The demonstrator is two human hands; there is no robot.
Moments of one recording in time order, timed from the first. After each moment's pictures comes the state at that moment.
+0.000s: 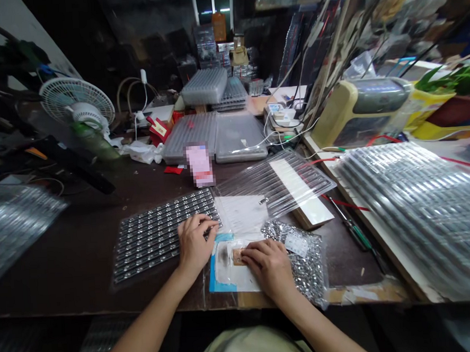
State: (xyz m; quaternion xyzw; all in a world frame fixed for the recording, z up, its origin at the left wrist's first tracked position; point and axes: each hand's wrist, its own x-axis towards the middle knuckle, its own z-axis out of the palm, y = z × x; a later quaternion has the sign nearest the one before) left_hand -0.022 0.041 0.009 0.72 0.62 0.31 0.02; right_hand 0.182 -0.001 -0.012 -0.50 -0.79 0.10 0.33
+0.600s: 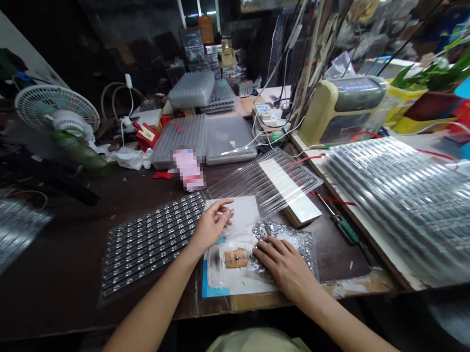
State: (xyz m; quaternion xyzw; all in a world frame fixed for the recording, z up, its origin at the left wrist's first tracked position) left_hand 0.026 0.086 0.026 0.63 0.52 0.39 0.42; right_hand 0.243 -0.004 -0.002 -0.43 -0.89 -0.02 0.15
